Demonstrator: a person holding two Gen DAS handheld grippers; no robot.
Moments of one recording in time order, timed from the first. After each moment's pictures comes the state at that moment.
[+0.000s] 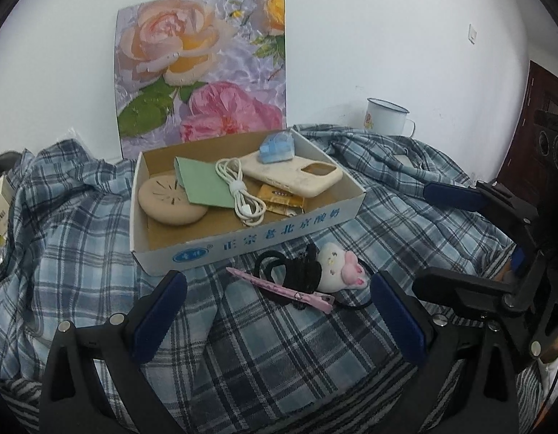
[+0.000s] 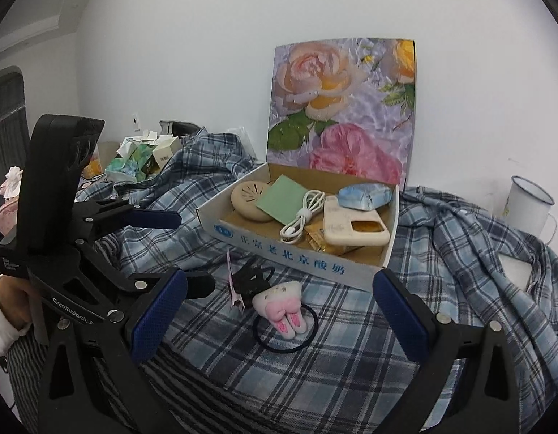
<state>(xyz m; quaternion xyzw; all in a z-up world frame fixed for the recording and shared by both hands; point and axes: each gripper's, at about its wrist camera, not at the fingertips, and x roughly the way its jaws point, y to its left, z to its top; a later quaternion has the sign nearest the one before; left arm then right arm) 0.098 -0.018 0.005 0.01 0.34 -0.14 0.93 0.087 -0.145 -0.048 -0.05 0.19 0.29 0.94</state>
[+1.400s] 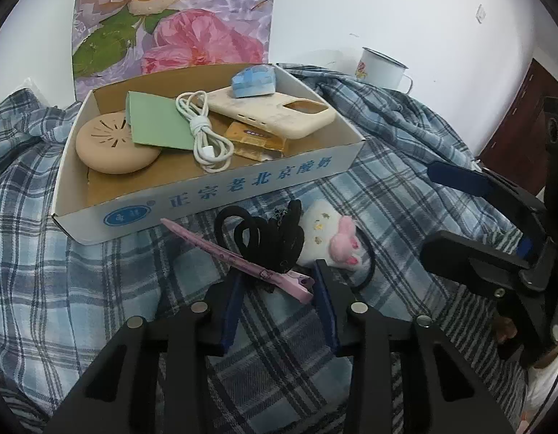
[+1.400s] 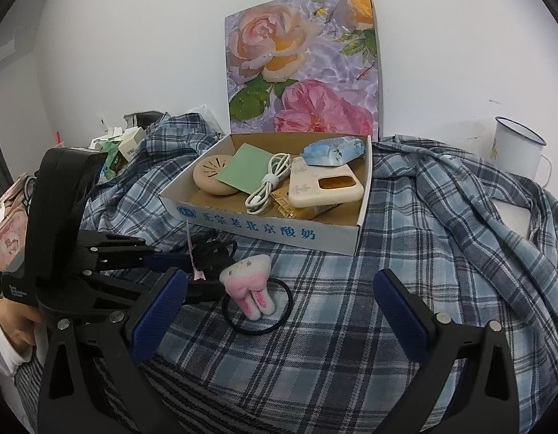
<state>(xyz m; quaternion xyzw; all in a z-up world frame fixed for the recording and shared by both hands) 0.137 -0.033 -0.036 -0.02 0.44 -0.18 0.88 0.113 -0.159 -0.064 -0.01 0.26 0.24 0.93</state>
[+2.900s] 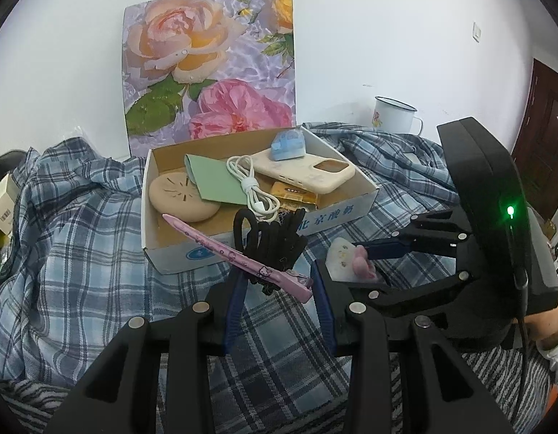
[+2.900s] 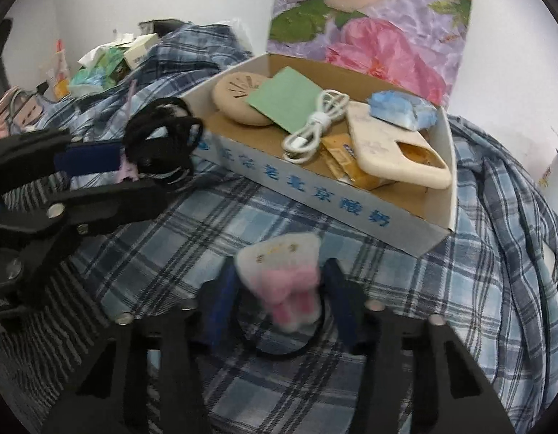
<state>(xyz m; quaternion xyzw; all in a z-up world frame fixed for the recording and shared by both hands) 0.099 -0.011 0.002 0.01 0.34 -0.13 0.93 0.151 -0.090 -0.091 -0.15 0.36 0.26 0.88</state>
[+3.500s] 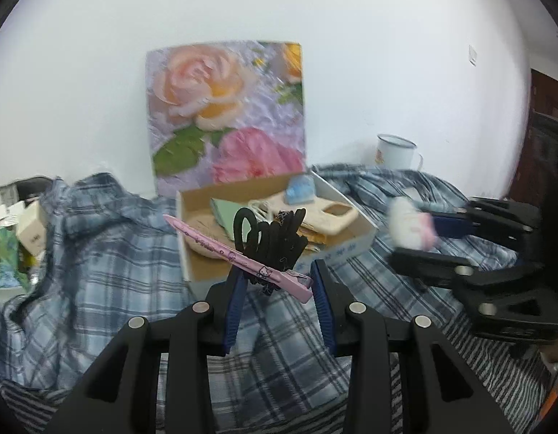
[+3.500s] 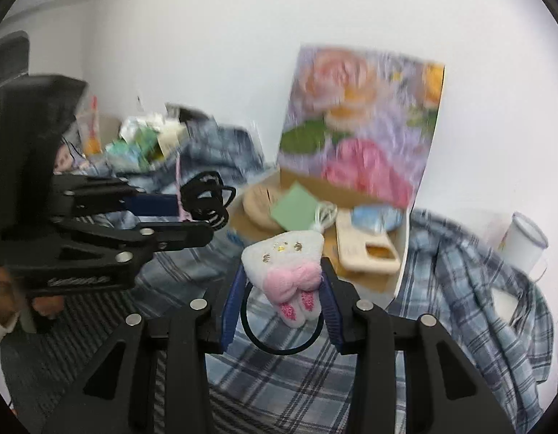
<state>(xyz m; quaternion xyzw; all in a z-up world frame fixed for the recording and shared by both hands) 0.072 0.006 0.044 0.01 0.28 -0.11 0.95 0.071 -0.107 -0.019 -0.12 0.18 0.27 0.94</state>
